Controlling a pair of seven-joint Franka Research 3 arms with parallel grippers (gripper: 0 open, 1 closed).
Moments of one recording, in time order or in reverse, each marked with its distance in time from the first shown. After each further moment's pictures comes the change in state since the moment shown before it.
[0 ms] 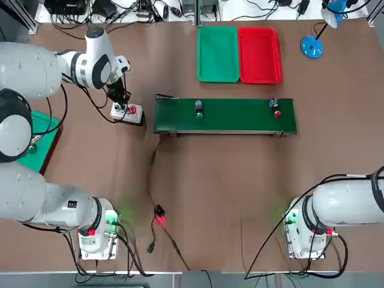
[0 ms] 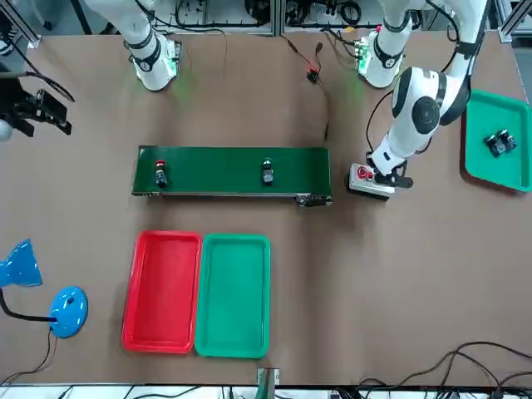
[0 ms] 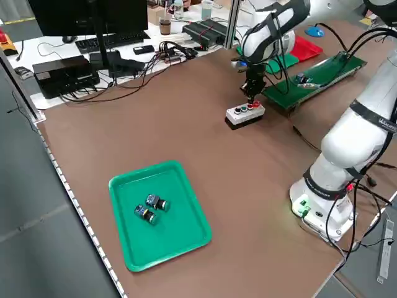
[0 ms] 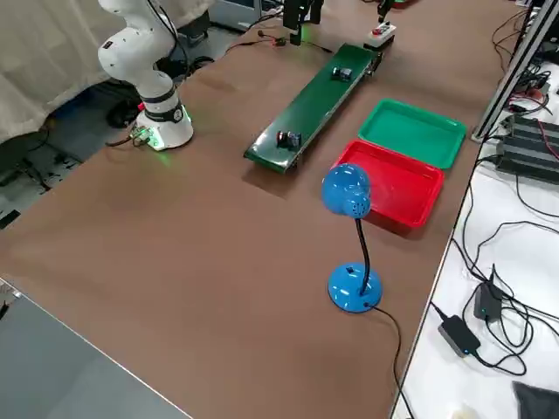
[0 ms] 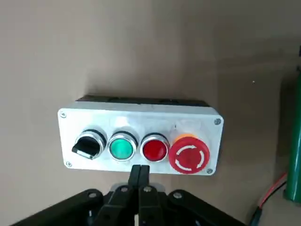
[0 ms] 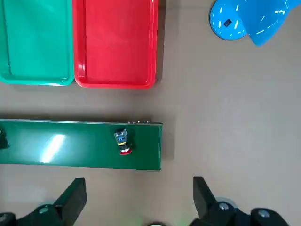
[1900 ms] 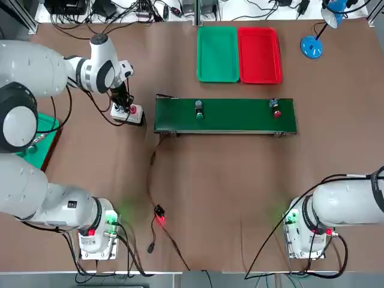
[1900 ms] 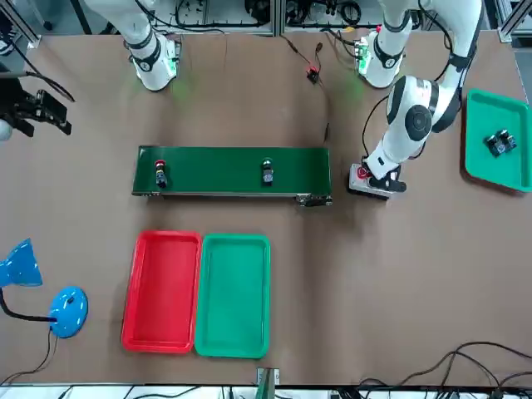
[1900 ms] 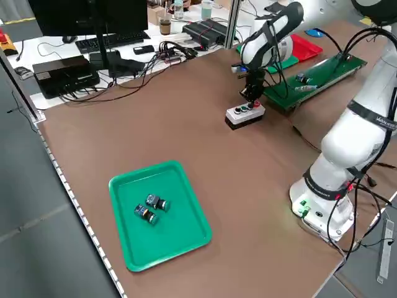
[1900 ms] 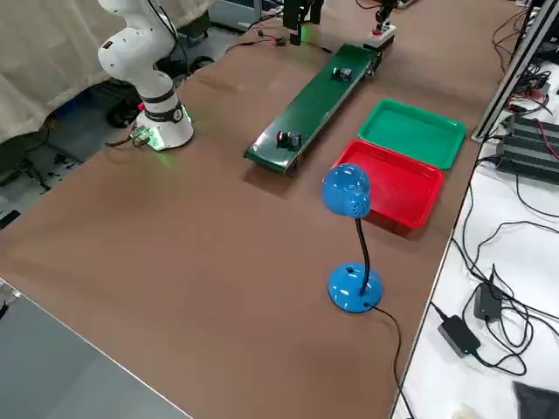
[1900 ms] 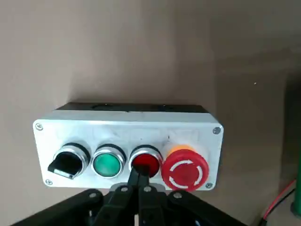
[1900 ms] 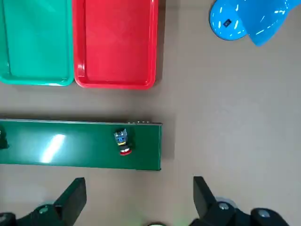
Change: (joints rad) left arm 0.000 0.064 -0.010 0.001 0.000 0.063 0.009; right arm 0.000 0.000 0.000 0.000 0.000 0.000 0.000
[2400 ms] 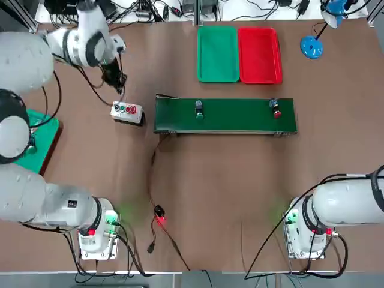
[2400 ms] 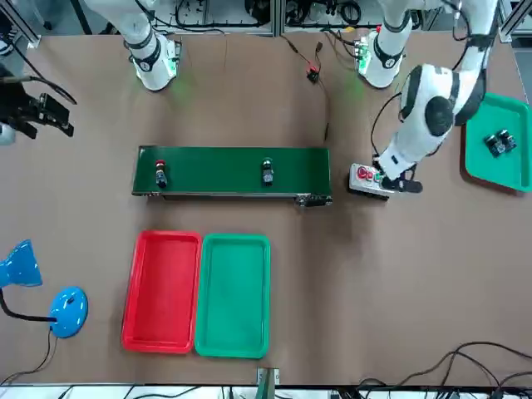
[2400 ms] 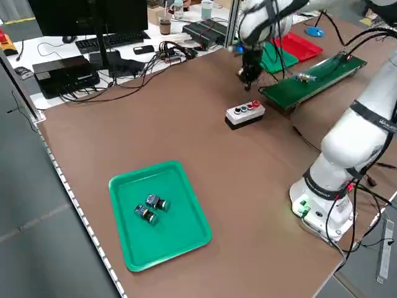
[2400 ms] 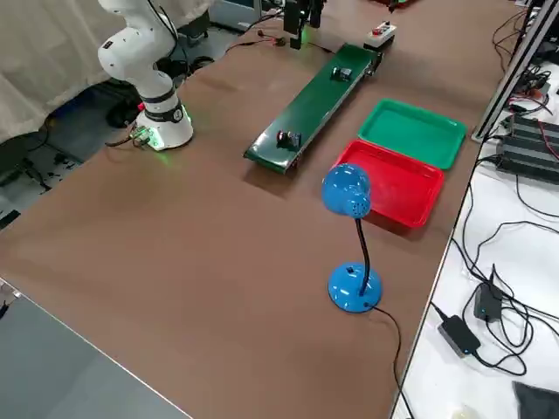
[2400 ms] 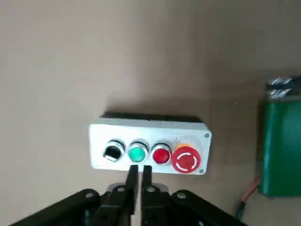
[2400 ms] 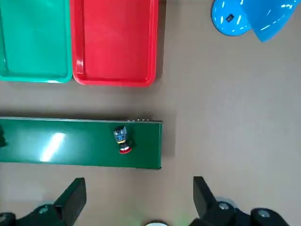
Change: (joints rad) left arm 0.009 -0.099 0.045 0.211 0.000 -0.261 0.008; right arm 0.001 0.013 0.002 -0.011 0.000 -0.001 0.000
